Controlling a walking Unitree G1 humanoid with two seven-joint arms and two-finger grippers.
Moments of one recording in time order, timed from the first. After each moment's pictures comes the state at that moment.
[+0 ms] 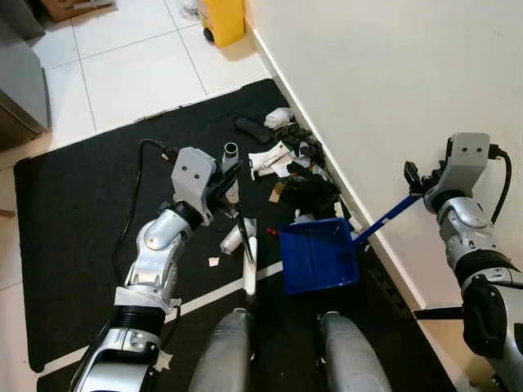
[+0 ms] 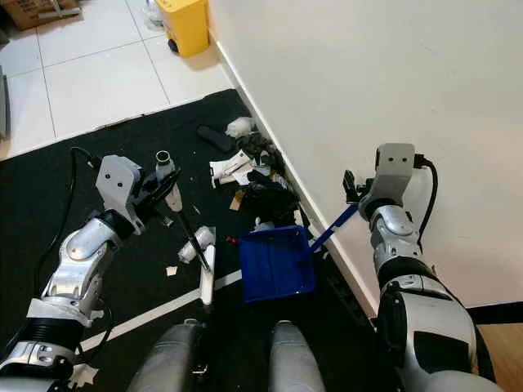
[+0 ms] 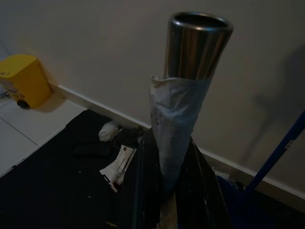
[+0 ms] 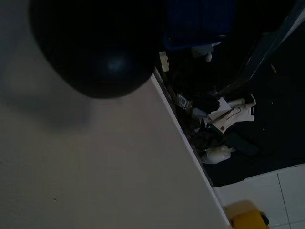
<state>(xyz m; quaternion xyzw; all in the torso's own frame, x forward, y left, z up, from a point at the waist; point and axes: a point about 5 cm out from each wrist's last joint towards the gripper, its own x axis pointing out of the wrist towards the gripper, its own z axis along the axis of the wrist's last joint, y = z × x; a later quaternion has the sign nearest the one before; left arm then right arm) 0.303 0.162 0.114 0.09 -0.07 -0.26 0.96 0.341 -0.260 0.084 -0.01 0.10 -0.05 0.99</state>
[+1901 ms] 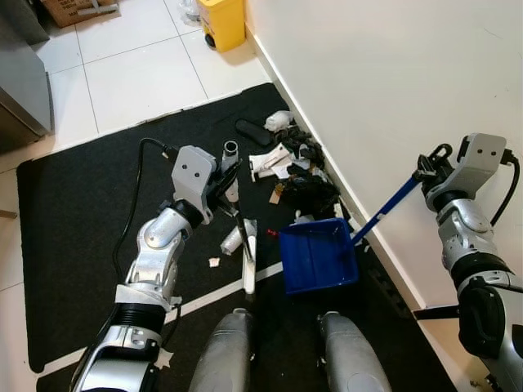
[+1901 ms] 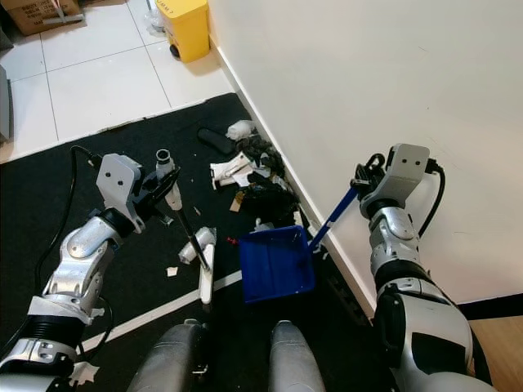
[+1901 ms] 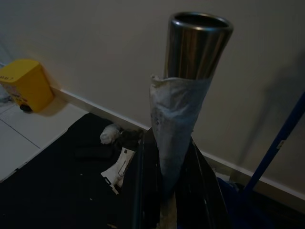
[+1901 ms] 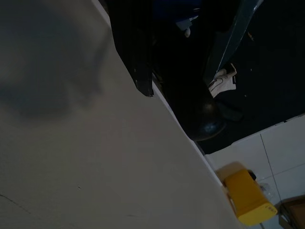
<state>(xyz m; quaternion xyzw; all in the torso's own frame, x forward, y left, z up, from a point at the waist) 0.305 0.162 0.114 0.09 -0.07 -0.26 0.96 0.341 -0.259 0.089 0.07 0.05 -0.06 0.99</state>
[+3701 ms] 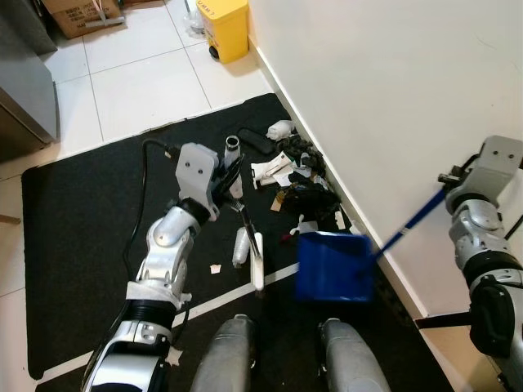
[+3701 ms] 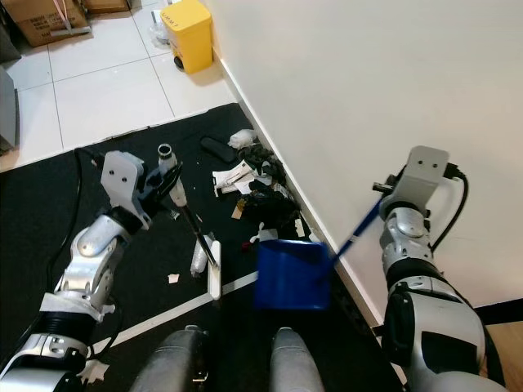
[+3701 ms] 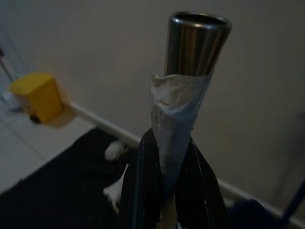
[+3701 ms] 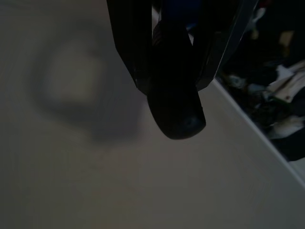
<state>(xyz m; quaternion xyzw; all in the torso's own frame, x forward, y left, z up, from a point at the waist) 0.317 0.152 0.135 0.04 -0.10 -0.24 0.96 0.333 -0.295 0.090 -0.01 0.10 -0.23 0.97</state>
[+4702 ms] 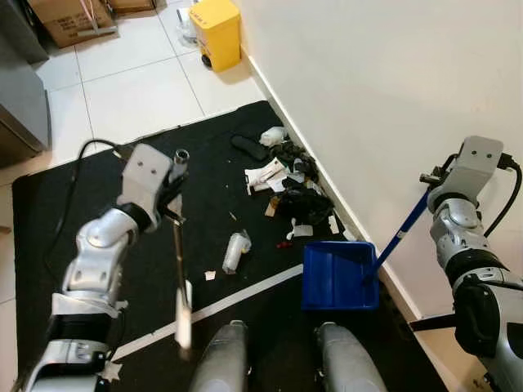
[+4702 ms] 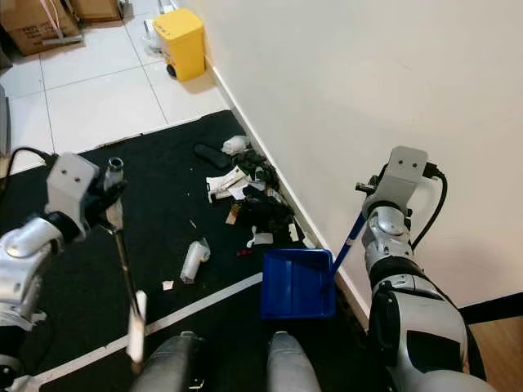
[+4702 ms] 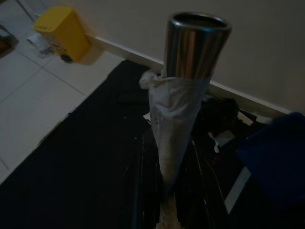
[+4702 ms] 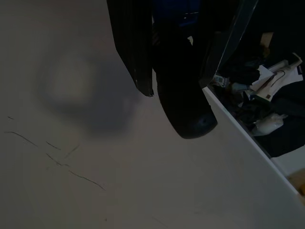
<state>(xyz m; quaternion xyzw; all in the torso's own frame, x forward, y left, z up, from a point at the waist) 0.293 0.228 0.106 0.18 0.07 -0.19 0.96 0.343 -0.256 0.081 0.02 0.11 -0.18 0.98</state>
